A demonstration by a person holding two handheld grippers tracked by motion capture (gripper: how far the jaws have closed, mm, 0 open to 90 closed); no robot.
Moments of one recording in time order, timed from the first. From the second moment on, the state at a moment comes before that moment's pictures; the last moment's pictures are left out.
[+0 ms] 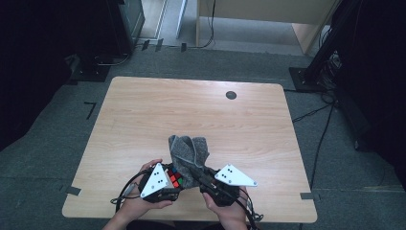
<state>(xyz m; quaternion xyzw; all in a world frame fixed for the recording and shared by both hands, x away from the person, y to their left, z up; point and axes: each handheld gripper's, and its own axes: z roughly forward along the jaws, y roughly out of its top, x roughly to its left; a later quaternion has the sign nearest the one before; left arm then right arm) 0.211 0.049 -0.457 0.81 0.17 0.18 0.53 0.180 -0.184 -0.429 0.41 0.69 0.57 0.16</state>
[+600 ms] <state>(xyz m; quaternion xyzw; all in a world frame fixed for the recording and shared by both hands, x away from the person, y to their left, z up) 0.211 0.052 -0.454 0.81 0.17 0.18 0.53 0.179 -0.184 -0.431 0.40 0.70 0.57 0.17</state>
